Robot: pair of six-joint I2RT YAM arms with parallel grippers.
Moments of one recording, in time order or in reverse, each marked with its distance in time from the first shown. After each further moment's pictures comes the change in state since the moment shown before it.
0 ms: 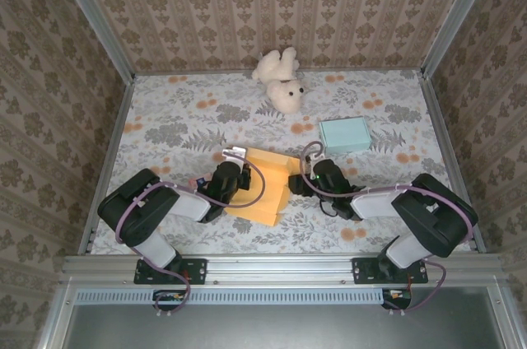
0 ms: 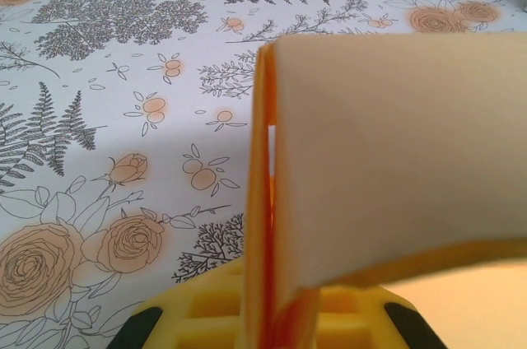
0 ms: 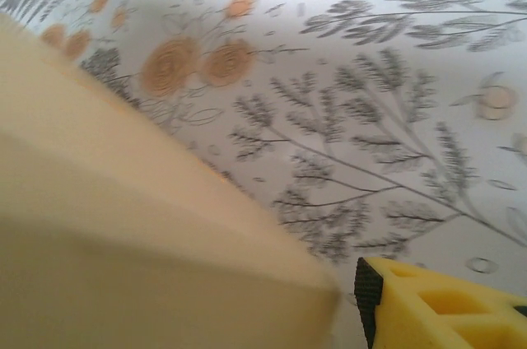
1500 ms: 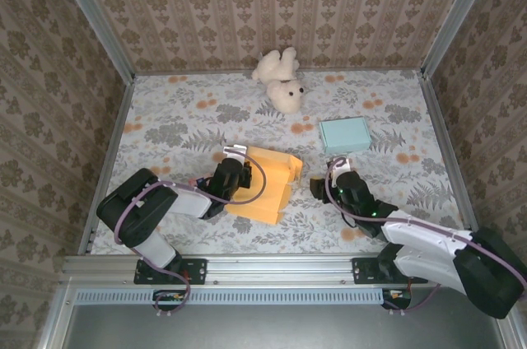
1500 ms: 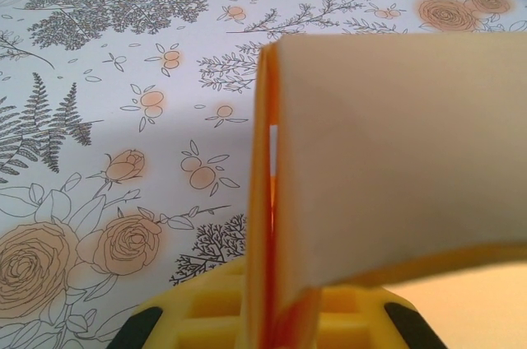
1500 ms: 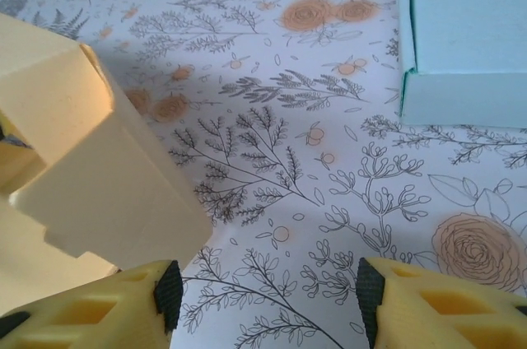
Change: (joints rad) left arm 0.010 -0.008 0.040 -0.089 0.011 -0.018; right arm -0.008 -0.477 -0.174 -0.222 0.198 -0.143
